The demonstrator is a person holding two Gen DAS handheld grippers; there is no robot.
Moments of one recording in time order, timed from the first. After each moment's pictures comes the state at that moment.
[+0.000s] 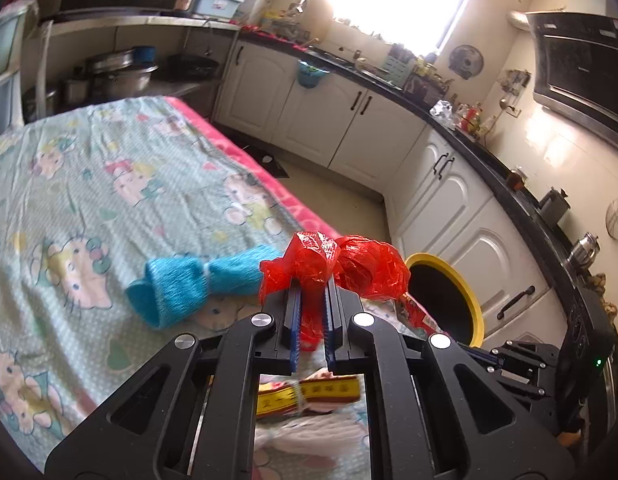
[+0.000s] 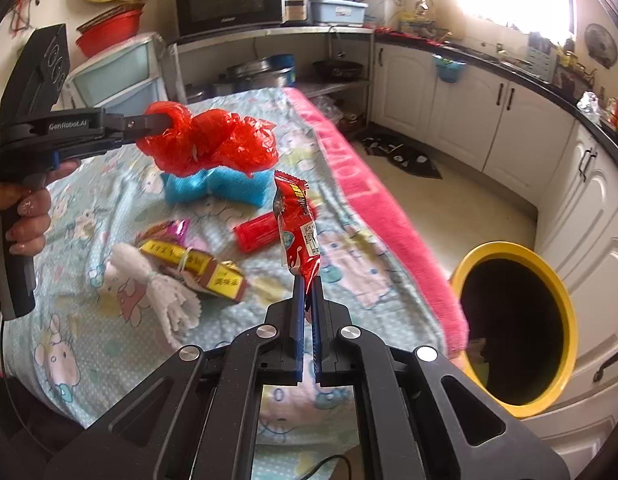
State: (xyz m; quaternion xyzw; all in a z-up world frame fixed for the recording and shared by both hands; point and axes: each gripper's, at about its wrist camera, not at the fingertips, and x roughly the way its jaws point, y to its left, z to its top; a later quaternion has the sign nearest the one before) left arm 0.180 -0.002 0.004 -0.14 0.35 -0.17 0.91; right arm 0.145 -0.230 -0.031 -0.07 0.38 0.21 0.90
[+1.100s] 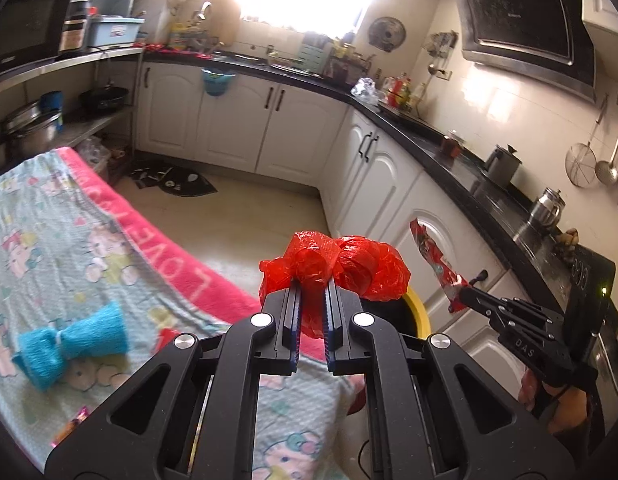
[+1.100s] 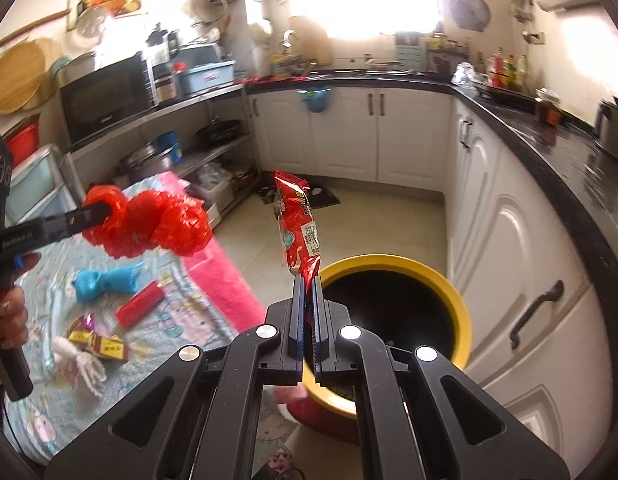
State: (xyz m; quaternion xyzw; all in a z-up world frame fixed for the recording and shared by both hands) left arm 0.203 -0.159 0.037 -0.07 0.32 -0.28 0.90; right arm 0.142 -0.403 0.014 0.05 0.31 0.03 0.95
